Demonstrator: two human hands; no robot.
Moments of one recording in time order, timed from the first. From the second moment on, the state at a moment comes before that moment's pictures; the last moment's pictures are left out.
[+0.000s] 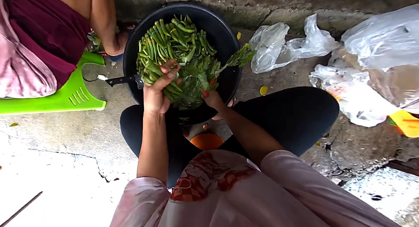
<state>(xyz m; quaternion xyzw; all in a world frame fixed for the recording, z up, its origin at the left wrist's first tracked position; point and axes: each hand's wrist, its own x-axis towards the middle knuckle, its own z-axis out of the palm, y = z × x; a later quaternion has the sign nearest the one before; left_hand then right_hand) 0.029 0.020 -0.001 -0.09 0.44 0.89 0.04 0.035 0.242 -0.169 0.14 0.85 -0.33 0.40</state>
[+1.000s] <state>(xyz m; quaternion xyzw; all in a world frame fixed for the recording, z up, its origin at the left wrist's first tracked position) 0.026 0.030 -0.002 -0.14 0.67 0.73 0.01 0.041 0.207 -0.096 0.08 0.78 -0.61 -0.08</state>
